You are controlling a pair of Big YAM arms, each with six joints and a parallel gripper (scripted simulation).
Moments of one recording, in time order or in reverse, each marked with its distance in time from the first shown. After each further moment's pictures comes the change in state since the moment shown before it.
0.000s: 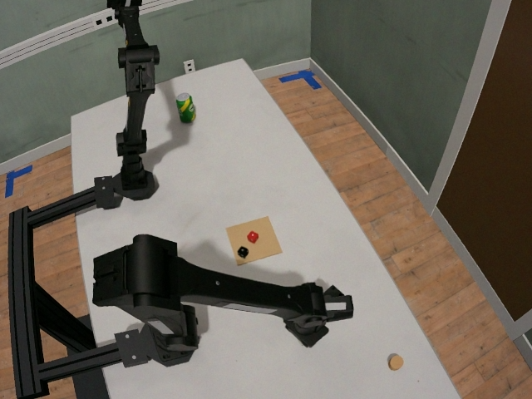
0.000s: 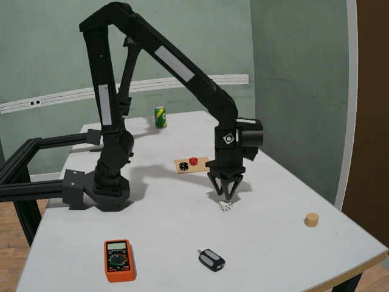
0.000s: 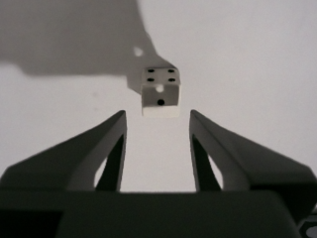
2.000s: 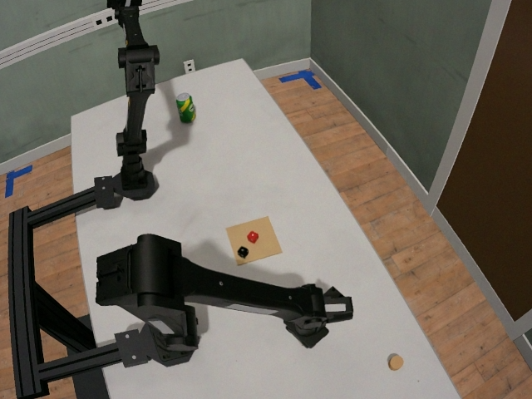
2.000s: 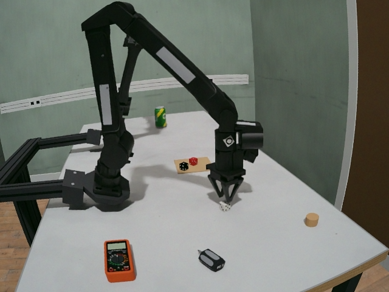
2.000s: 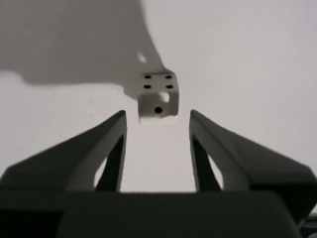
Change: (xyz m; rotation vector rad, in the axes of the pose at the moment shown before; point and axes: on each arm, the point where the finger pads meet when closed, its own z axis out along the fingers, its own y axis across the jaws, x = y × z) left arm 0.000 0.000 0.000 0.000 0.000 0.000; right arm -0.001 -0.001 0.007 0.004 -0.005 0.001
